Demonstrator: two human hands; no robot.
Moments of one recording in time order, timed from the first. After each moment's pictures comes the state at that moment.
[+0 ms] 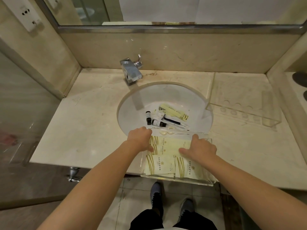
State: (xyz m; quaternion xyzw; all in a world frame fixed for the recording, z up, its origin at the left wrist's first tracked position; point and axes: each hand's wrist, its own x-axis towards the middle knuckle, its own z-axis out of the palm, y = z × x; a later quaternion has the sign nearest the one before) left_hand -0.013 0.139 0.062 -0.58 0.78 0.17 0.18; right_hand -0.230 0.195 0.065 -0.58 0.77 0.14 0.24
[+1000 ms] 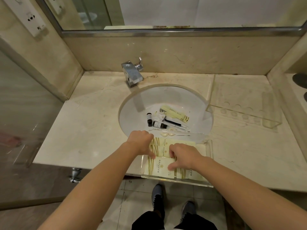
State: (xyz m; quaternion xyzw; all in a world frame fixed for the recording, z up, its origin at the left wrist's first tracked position) left_hand -0.011 0.144 0.071 -0.50 0.82 0.11 0.24; right_hand -0.204 0.197 0.055 -0.77 0.55 0.11 0.31
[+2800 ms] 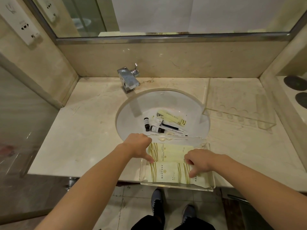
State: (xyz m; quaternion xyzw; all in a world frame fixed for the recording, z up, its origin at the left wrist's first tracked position) left_hand -0.003 0.128 0.074 -0.45 0.85 0.14 0.24; right_hand -0.259 0.191 0.067 -0.77 0.49 0.24 0.33
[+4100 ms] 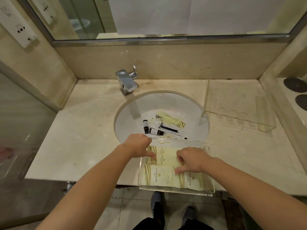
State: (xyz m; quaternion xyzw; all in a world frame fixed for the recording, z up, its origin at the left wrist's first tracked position) left_hand -0.008 0.116 0.069 -0.46 0.85 0.14 0.21; right_hand -0.240 0.180 0.067 -0.79 0.52 0.17 0.28
